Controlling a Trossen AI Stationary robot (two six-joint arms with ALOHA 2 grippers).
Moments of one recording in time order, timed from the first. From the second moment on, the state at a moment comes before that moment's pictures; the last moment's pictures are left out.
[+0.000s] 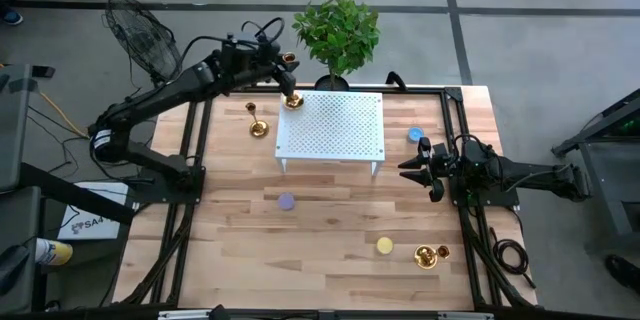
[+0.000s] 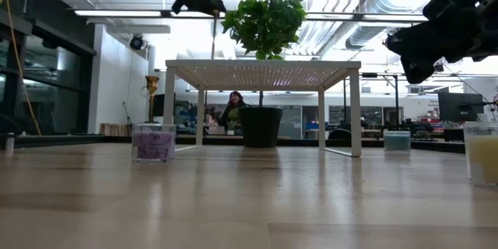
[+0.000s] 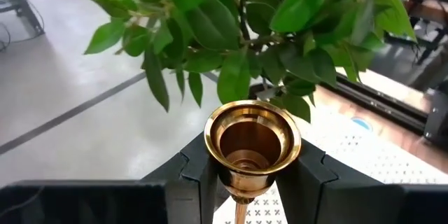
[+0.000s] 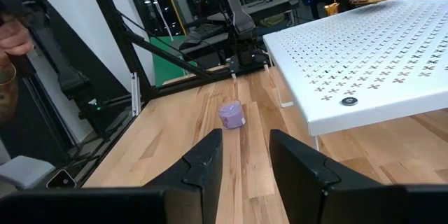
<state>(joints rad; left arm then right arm) 0.54 1.34 1.37 -0.35 -0.15 -0.13 -0.15 0.12 0.01 0.09 -0.21 0.29</state>
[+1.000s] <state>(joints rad) 0.48 1.39 1.37 -0.30 -0.32 -0.21 -0.15 0.12 0.01 0.09 -0.21 0.29</state>
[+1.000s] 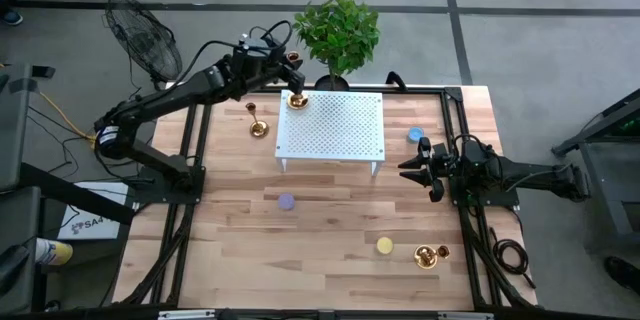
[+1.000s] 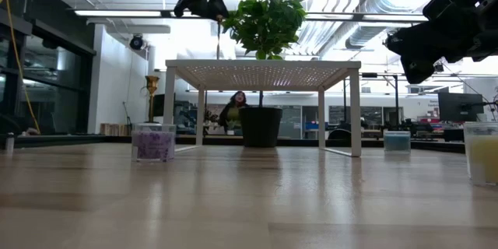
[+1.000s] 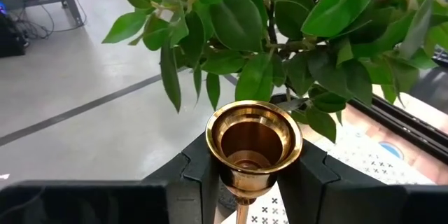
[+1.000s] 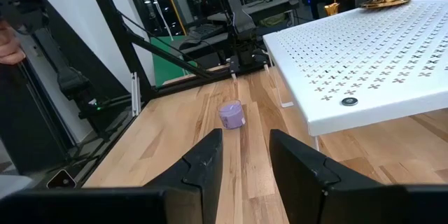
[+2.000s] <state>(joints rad) 0.47 1.39 1.34 -0.34 -0.23 -0.22 -0.15 0.13 0.01 0.09 -0.21 0.29</state>
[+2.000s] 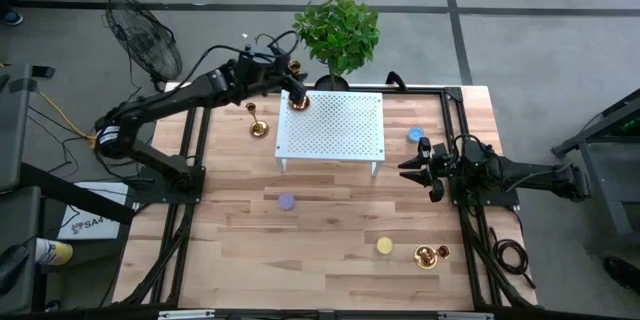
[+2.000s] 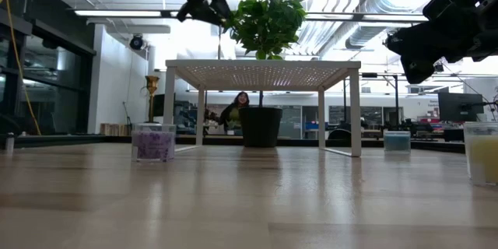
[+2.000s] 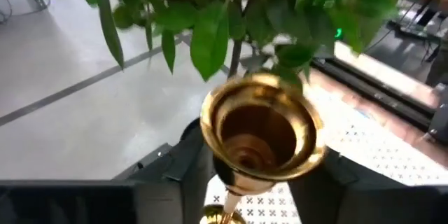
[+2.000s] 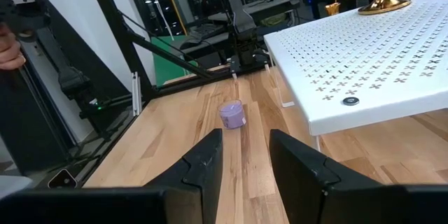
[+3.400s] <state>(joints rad) 0.47 1.25 1.35 -0.50 -0.23 -0.14 -0.15 0.12 0.01 0.09 -0.21 0.29</state>
